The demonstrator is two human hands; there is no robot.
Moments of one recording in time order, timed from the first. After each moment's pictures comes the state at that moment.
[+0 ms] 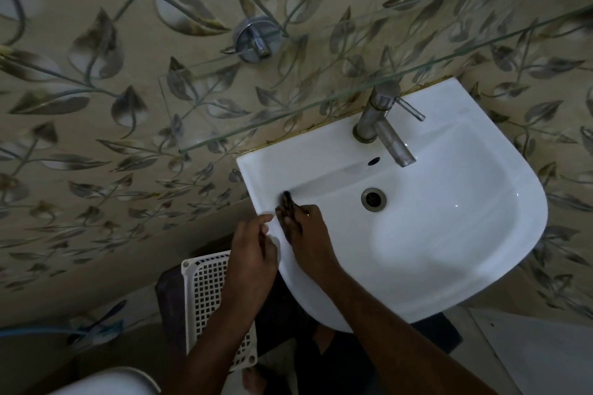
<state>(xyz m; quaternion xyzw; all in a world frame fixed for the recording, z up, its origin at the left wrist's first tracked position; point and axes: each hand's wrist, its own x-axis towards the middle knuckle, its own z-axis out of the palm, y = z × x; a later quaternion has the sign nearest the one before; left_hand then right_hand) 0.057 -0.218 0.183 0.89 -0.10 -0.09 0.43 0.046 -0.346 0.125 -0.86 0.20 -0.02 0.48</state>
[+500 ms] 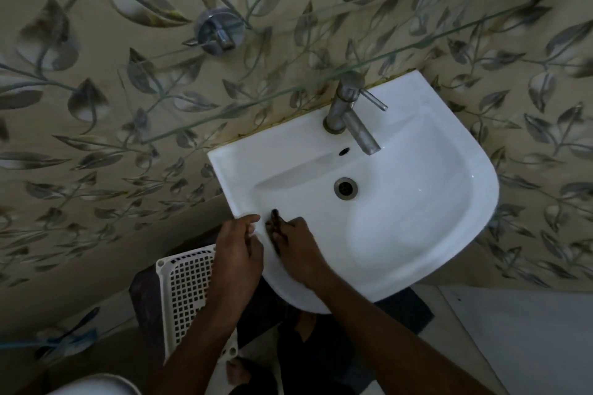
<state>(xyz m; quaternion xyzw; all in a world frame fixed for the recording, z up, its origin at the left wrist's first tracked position) 0.040 -0.225 0.175 0.88 -0.13 -0.09 0.44 0.002 -0.361 0.128 -0.87 0.20 0.11 0.44</state>
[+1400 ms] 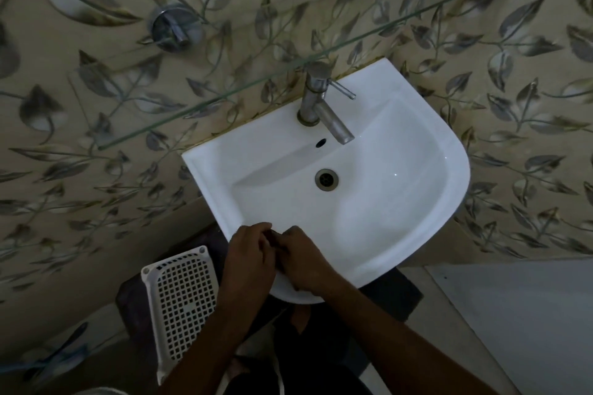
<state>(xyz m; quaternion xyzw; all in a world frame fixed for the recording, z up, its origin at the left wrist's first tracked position) 0.011 -0.255 0.148 0.90 -0.17 -0.09 0.38 -0.035 -0.377 0.147 -0.90 0.13 0.12 0.40</state>
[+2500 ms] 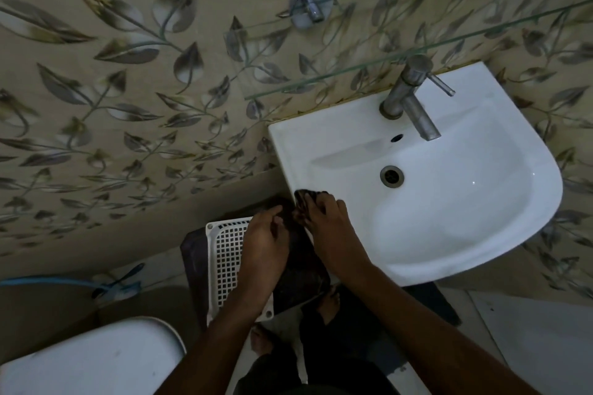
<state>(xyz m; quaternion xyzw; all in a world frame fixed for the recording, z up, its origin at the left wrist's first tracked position) 0.024 -0.176 0.176 0.91 -0.04 -0.10 0.41 -0.015 -0.320 0.154 -0.97 0.05 -0.01 0.24</state>
